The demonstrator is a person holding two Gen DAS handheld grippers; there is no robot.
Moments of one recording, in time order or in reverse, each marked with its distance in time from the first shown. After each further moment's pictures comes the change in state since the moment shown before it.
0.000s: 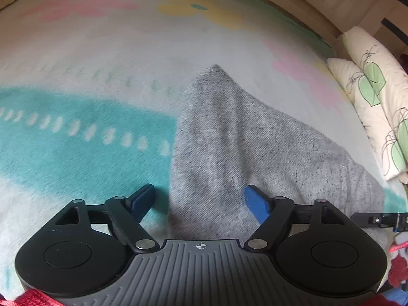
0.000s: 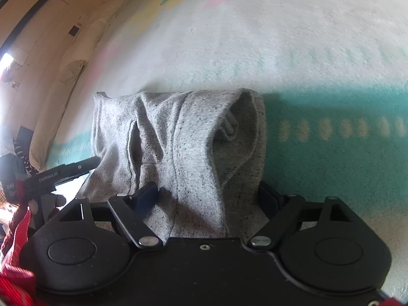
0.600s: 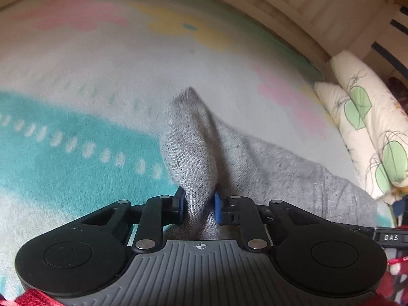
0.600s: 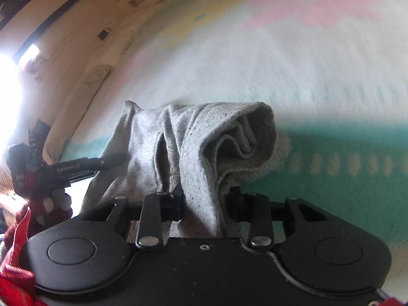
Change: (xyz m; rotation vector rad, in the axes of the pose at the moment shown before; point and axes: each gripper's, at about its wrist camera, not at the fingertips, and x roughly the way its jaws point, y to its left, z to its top) left arm -0.011 -0.017 0.000 -0.041 -0.124 -0.062; right arm -0.009 0.027 -0.001 -0.128 -0.117 0.062
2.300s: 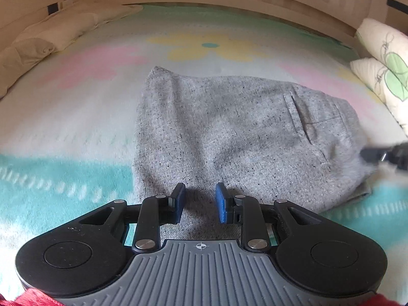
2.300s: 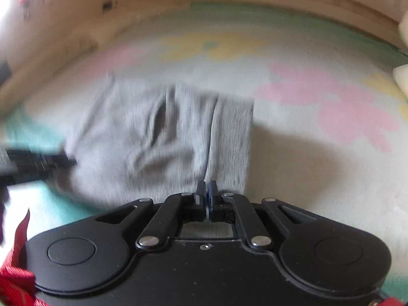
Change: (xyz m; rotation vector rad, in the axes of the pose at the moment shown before) left arm 0.023 -0.026 0.010 0.185 -0.051 0.306; right arm 0.049 0.065 0.060 -0.368 -0.125 -0.288
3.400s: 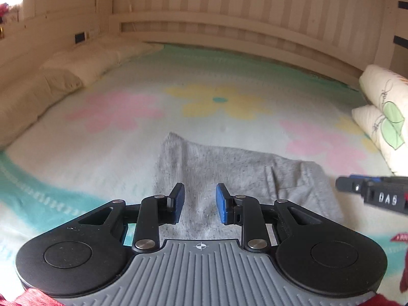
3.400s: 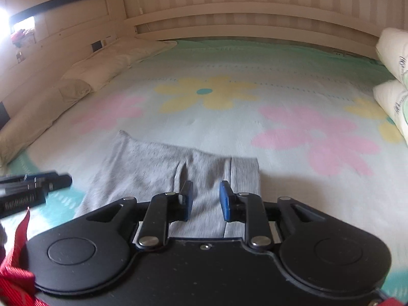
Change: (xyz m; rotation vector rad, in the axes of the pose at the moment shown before) left arm -0.098 -0.020 0.037 -0.057 -0.164 0.069; right arm -0.060 0.042 0.034 0.076 -0.089 -0.063
